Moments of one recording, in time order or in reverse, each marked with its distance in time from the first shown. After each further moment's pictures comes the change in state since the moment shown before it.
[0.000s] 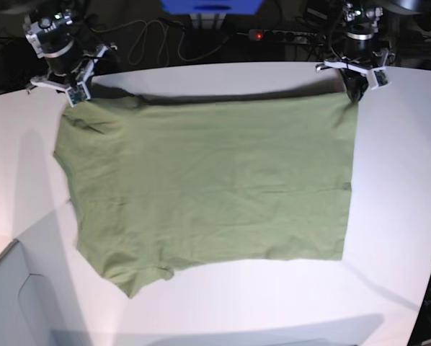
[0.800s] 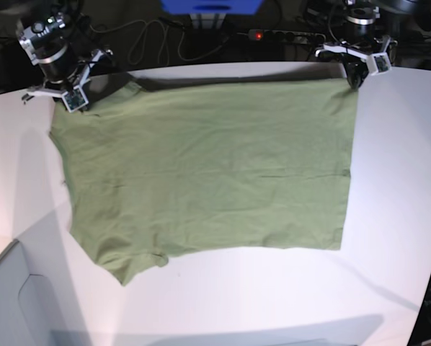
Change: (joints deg) left arm 5.6 0.0 0.0 4.3 0.4 0.0 0.2; right arm 3.2 -0.1 2.6 0.0 -0.3 5.3 5.2
